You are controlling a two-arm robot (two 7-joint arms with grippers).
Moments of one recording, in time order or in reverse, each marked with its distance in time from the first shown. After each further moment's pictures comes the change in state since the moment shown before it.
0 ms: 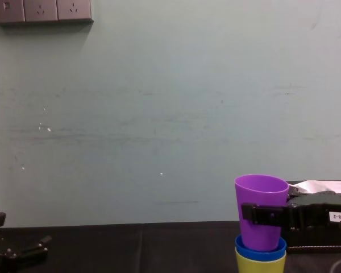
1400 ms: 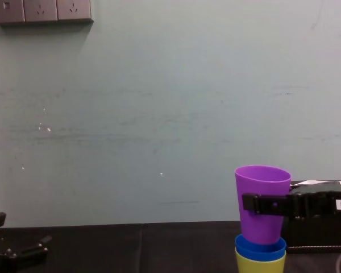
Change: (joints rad) left arm 0.000 0.000 0.000 0.000 0.000 0.000 0.000; right arm -0.023 0.027 0.019 -0.080 0.039 0.056 0.005
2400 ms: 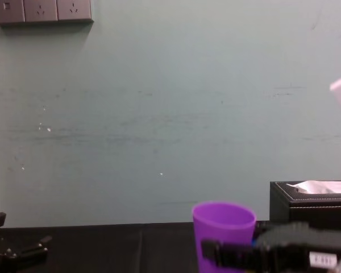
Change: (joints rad) left arm 0.000 0.000 0.000 0.000 0.000 0.000 0.000; right arm -0.123 -0.045 -0.043 -0.058 -0.081 -0.064 0.060
